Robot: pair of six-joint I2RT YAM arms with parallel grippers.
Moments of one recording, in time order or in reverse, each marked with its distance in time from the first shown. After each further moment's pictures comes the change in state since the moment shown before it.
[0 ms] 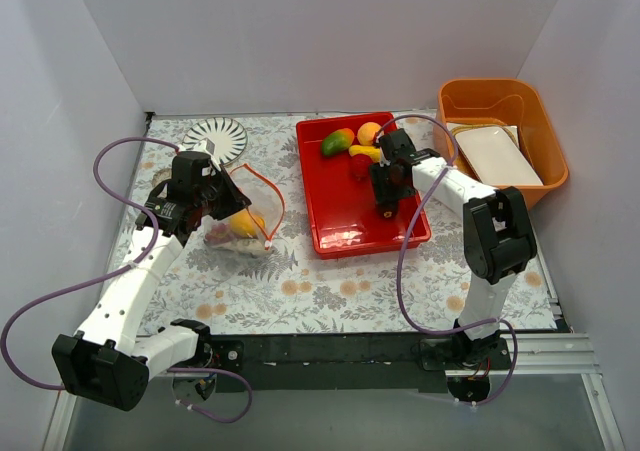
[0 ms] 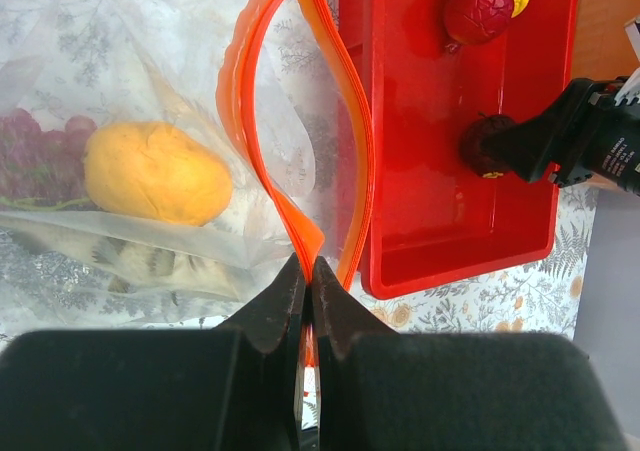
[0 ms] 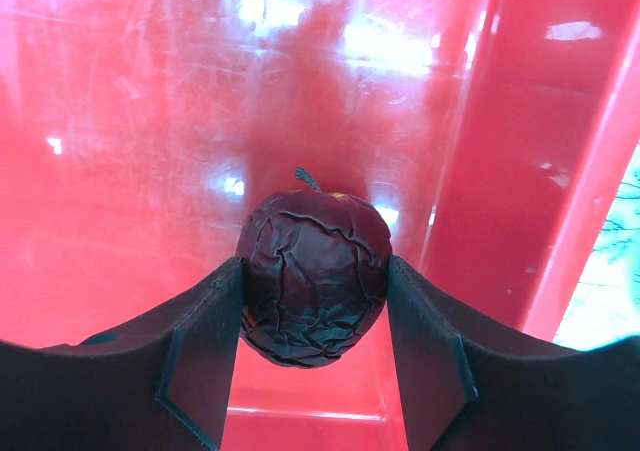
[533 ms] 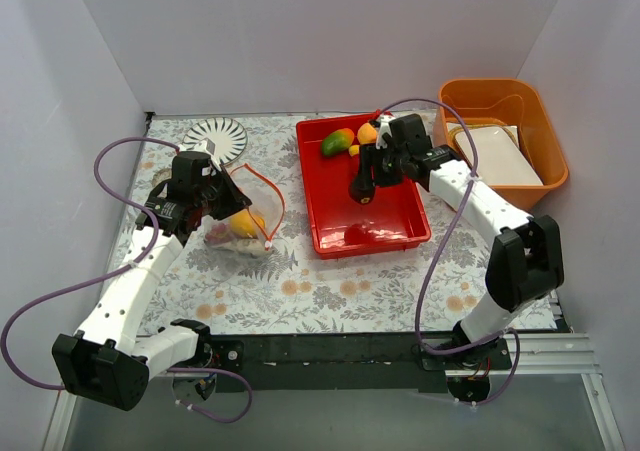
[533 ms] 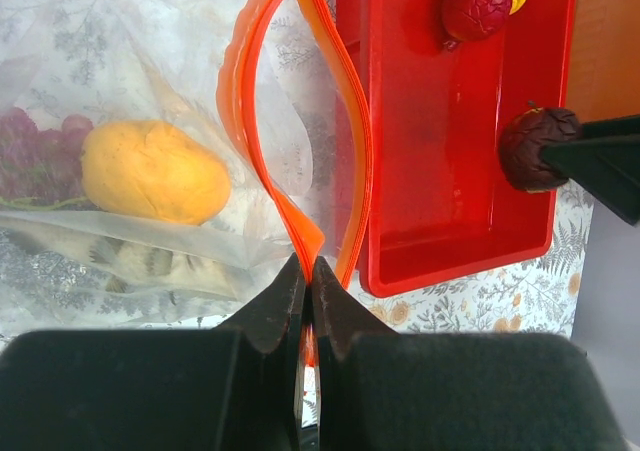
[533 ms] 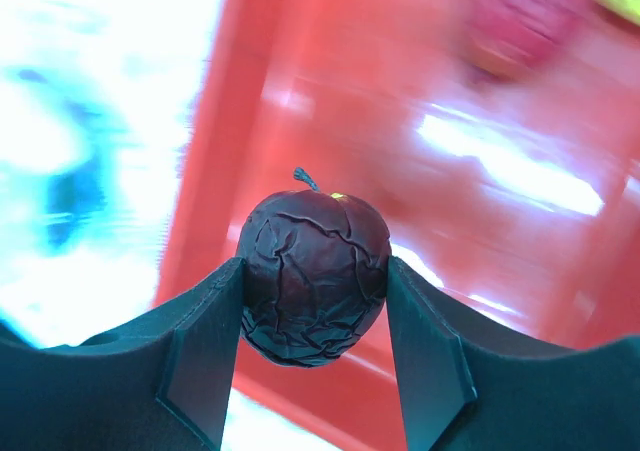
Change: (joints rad) left arm 0.000 0.002 0.000 0.000 0.008 0.000; right arm 0.021 -0.206 0.002 0.055 -0.324 0.090
